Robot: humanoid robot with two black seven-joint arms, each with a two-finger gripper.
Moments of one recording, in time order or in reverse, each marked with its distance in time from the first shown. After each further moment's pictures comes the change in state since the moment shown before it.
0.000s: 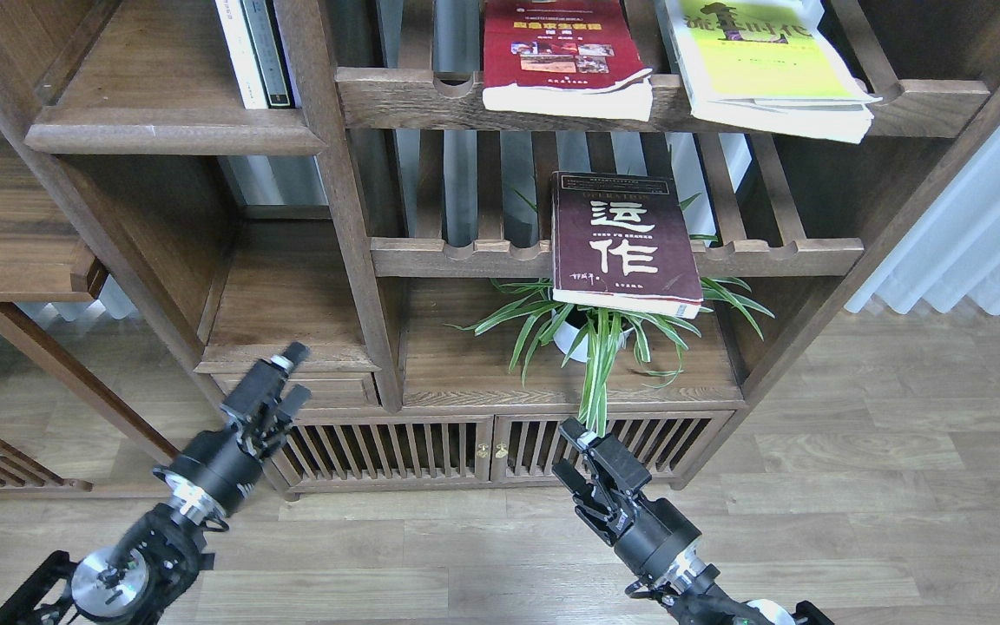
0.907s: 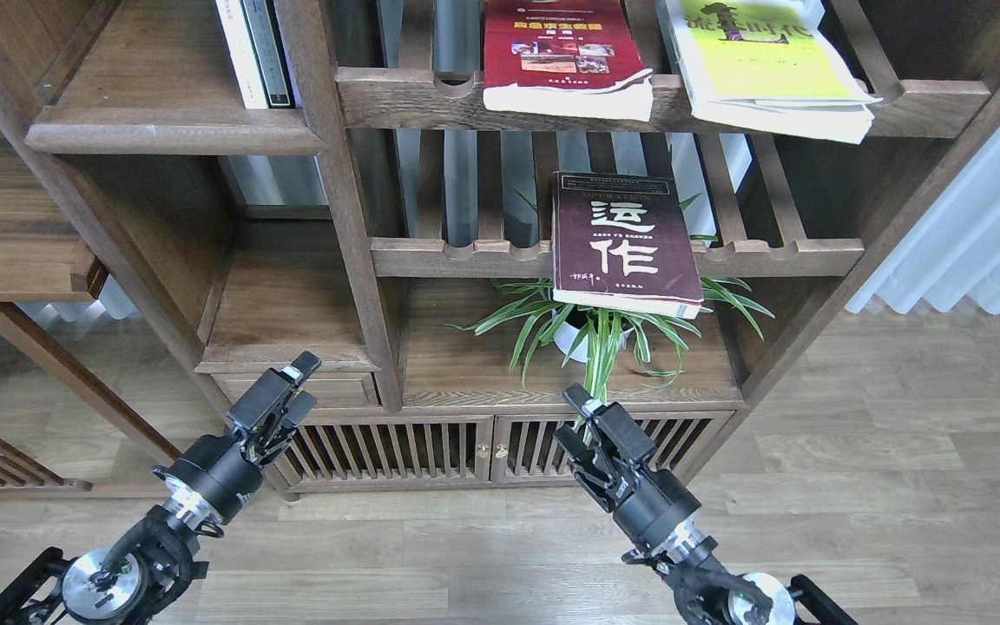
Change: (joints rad) left arm -0.001 0.006 -0.076 -0.053 0.012 0.000 -0.001; right arm 0.060 0.000 -0.019 0.029 0.016 0.000 0.032
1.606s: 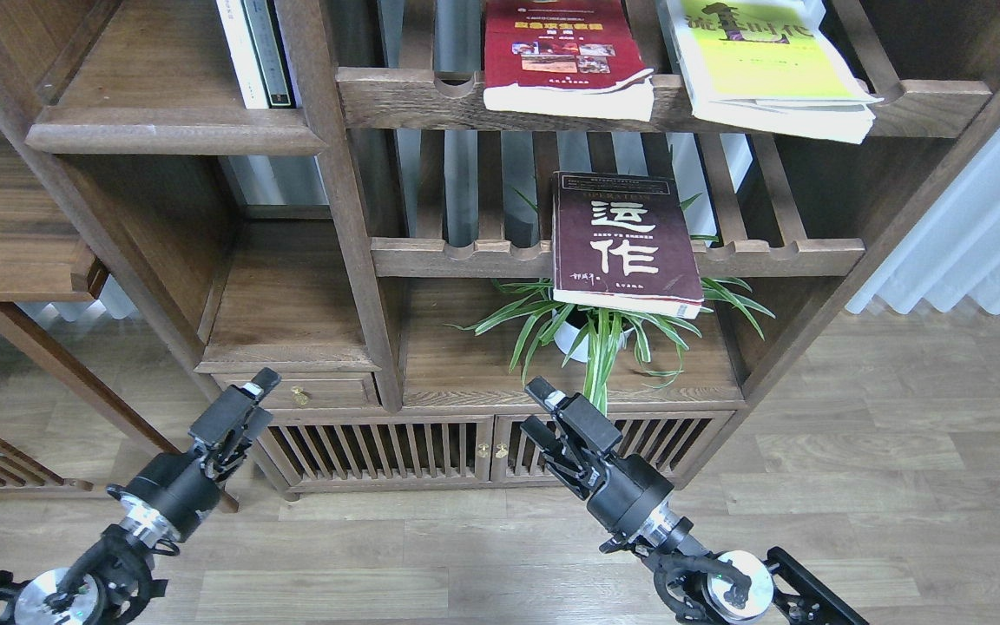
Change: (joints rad) left arm 0.046 0.078 -0.077 0.016 0.041 0.000 -0.002; right arm 0.070 0.000 -0.057 0.012 -0.009 0.000 0.025
